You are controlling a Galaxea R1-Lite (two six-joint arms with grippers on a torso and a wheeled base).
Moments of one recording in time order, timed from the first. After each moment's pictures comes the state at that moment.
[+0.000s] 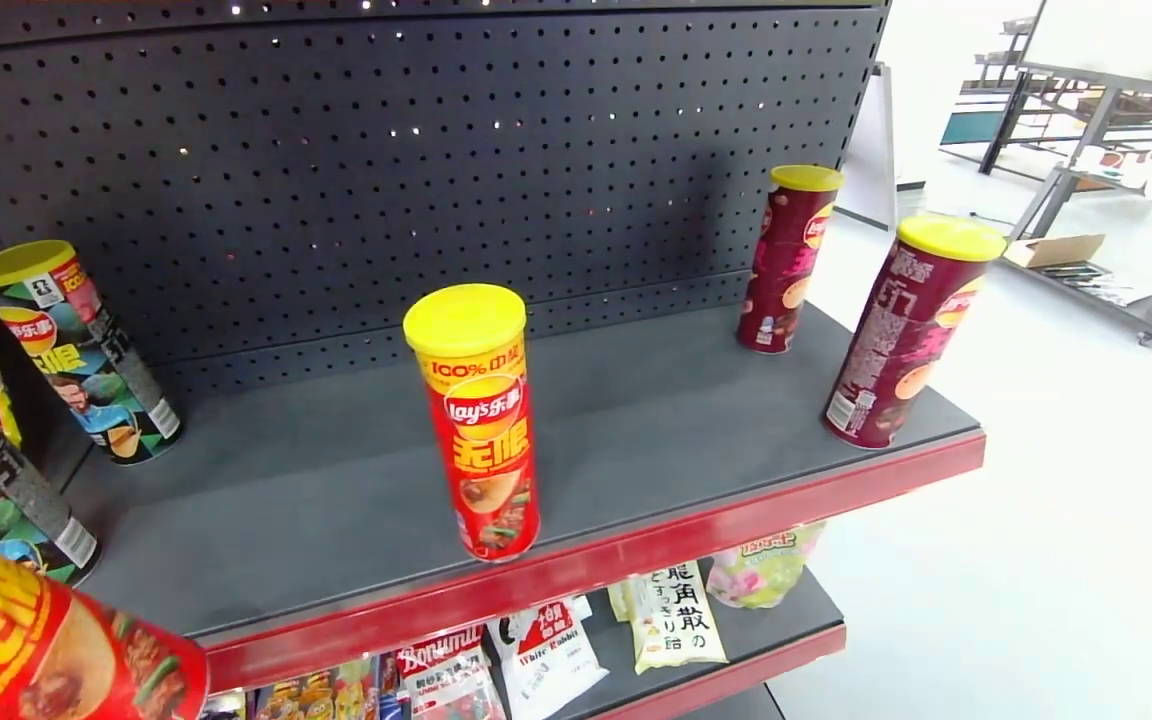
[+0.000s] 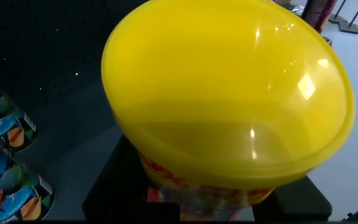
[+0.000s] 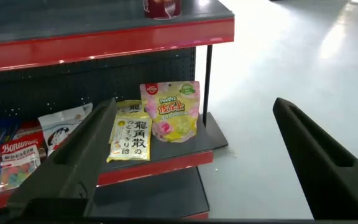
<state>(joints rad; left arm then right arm) -0.15 0.56 -0.55 0.03 -0.31 0.03 0.01 0.00 0.00 0.00 0.05 -0.01</state>
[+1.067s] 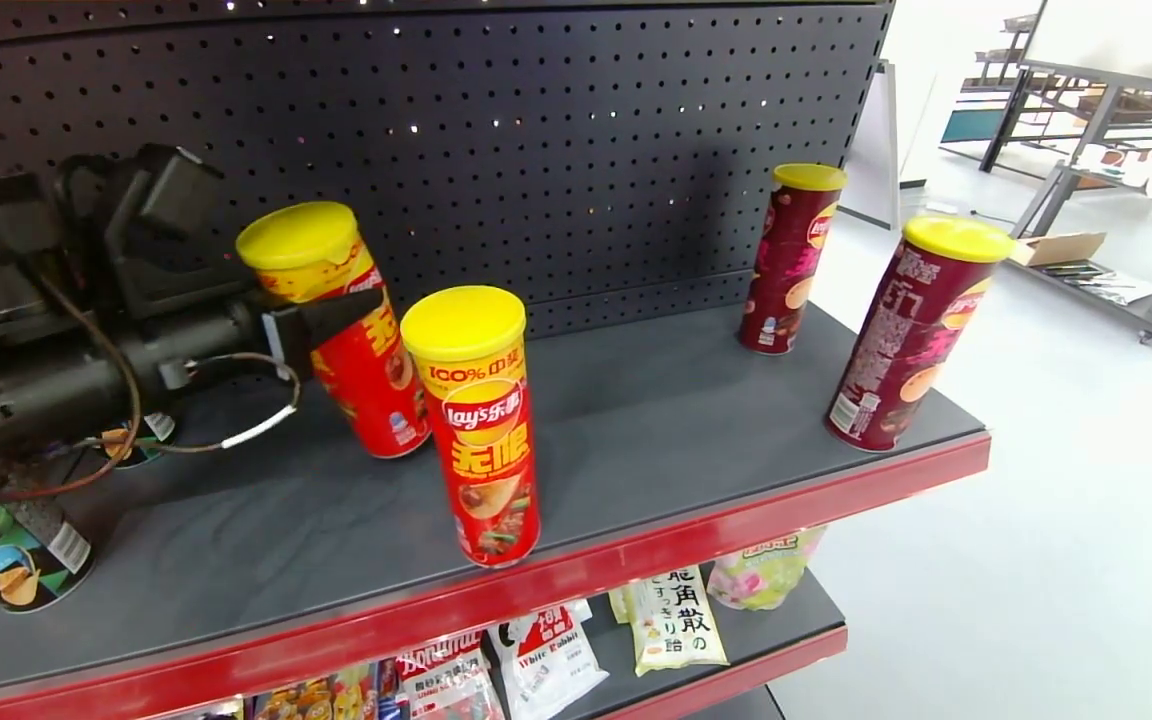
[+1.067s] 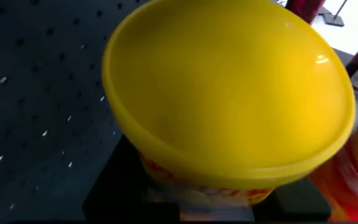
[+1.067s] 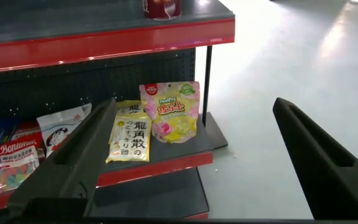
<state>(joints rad) -0.22 1.54 -0.81 -0.65 -0.33 0.03 0.00 0.00 0.00 0.00 0.05 -0.01</state>
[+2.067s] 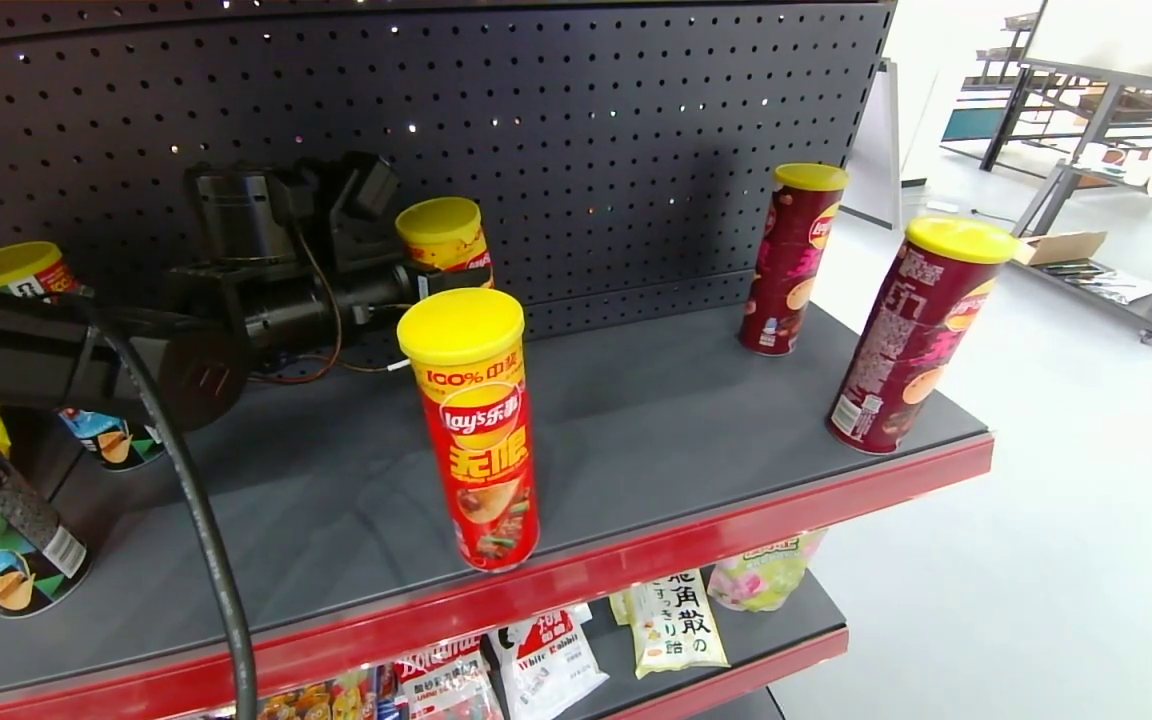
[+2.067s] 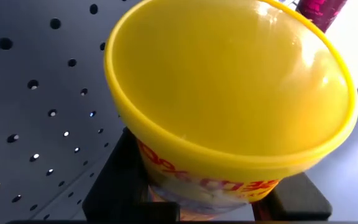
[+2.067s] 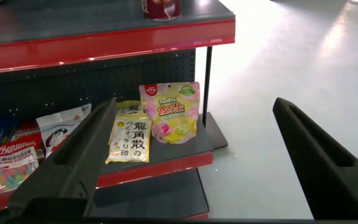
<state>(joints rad) -0.29 1.92 -1.19 -0.61 -0.36 0.03 0.00 0.00 0.00 0.00 0.05 -0.01</state>
